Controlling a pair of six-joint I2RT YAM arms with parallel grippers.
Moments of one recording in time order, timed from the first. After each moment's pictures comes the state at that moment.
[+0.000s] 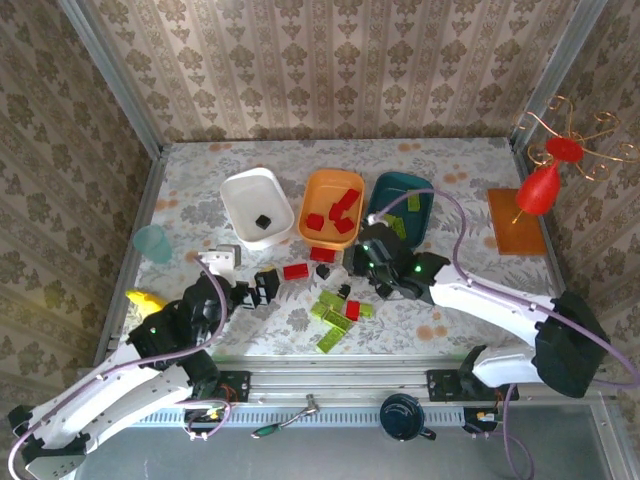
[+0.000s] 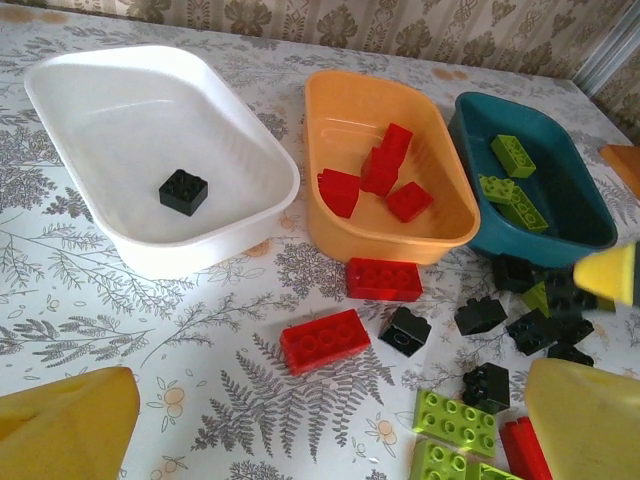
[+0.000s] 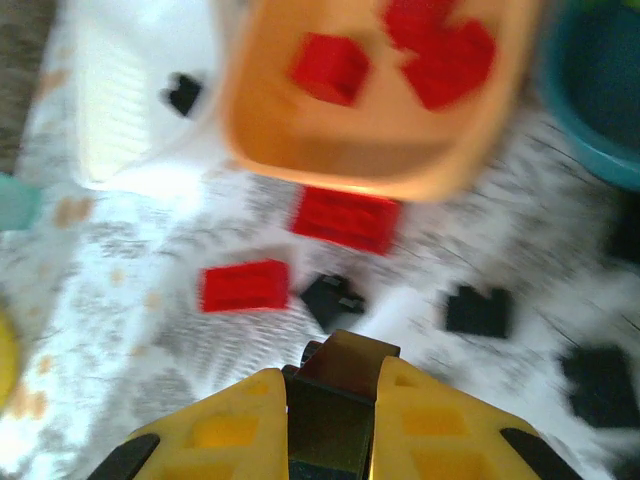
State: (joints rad) left arm -0.96 0.49 0.59 -0.58 -0.45 -0.54; right arm 0.79 1.34 0.90 -0.26 0.10 0.78
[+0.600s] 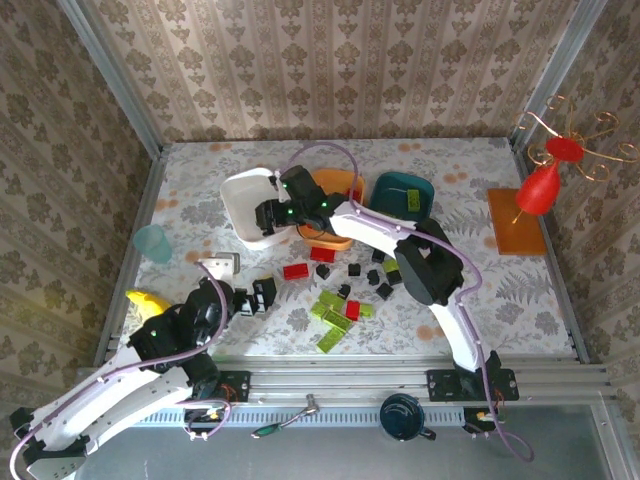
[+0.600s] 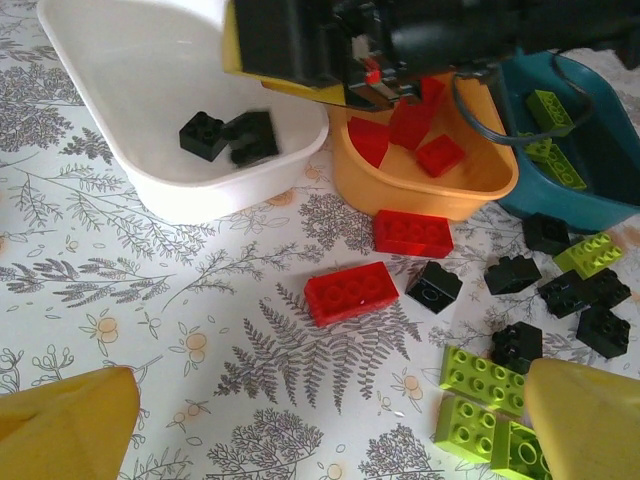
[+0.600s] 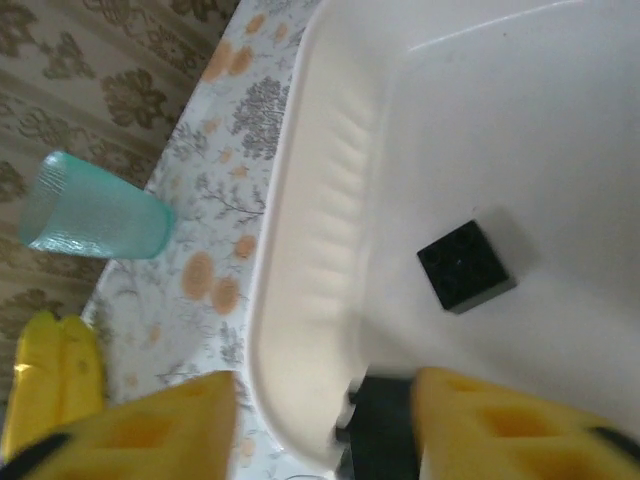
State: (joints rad) left arm -0.96 0.46 0.55 -0.66 -0.44 -0.59; right arm 0.74 2.26 1.86 -0.23 -0.25 0.55
